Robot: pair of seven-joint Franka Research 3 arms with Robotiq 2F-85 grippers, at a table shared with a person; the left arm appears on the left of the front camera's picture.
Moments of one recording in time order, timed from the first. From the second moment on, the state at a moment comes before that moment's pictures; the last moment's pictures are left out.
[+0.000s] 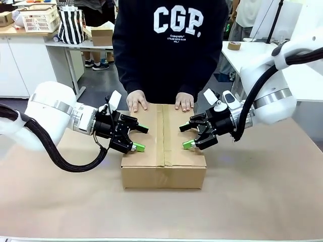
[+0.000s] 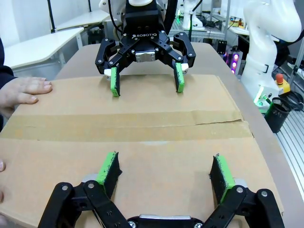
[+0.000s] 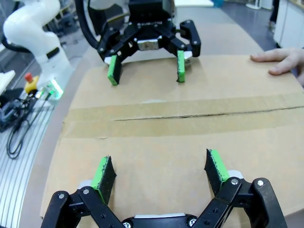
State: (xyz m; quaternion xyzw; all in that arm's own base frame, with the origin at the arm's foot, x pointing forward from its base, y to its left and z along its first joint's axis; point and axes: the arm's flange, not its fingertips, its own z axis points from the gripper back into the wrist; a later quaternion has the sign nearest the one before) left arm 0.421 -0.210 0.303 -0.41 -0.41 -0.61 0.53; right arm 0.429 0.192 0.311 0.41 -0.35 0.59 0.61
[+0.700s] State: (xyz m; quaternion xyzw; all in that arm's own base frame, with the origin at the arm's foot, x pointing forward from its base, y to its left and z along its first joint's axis) left arm 0.422 -0.210 0.303 -0.41 -0.41 -0.61 0.53; right arm 0.428 0.192 0.311 0.41 -0.35 0.59 0.61
